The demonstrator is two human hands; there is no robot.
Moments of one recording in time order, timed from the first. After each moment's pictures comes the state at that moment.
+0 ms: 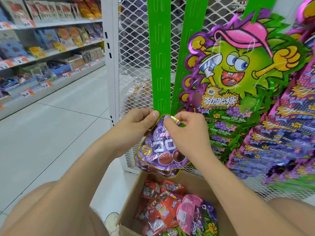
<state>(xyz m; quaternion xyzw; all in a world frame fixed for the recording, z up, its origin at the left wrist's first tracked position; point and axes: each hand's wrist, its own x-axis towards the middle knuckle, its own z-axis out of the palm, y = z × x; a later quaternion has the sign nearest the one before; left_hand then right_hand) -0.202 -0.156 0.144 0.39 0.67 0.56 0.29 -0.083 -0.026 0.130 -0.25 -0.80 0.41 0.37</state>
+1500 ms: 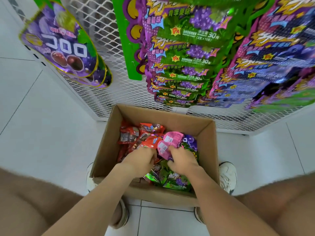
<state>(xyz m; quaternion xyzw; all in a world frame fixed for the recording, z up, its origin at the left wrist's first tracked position) -0.105 -0.128 -0.178 0.52 0.77 0.02 0.36 0.053 0.007 -0.231 -0.31 -0.92 0.18 -0.19</state>
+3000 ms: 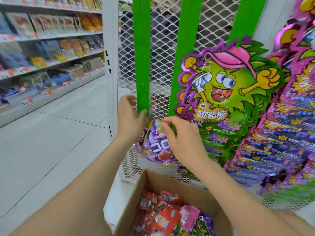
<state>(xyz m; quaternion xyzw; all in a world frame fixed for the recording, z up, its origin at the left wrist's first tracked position) -0.250 -0.101 0.133 0.28 0.79 0.54 -0.10 -0.082 -0.010 0.137 -0.14 -0.88 0.26 0.37</state>
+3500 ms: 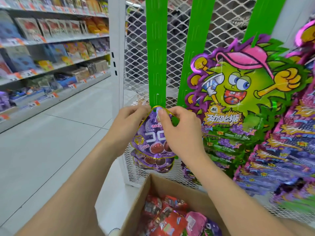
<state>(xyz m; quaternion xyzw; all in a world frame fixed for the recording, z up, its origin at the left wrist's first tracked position) -0.238 -0.141 0.166 0.32 0.64 0.67 0.20 -0.119 -0.026 0.158 -0.18 -0.81 0.33 0.45</state>
